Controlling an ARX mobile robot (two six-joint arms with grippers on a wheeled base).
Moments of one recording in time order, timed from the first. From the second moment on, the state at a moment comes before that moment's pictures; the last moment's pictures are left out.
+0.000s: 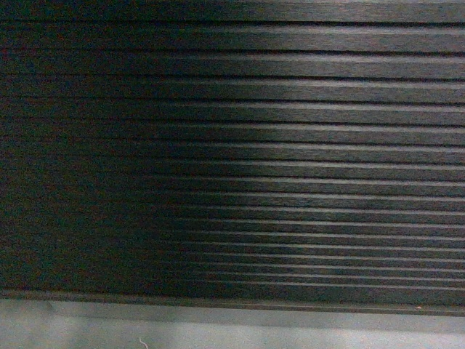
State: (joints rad) left arm 0.00 0.01 0.01 -0.01 0.00 0.00; right arm 0.00 0.01 0.01 0.00 0.00 0.00
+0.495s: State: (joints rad) left arm 0.00 0.01 0.01 -0.01 0.00 0.00; right arm 0.00 0.01 0.01 0.00 0.00 0.00
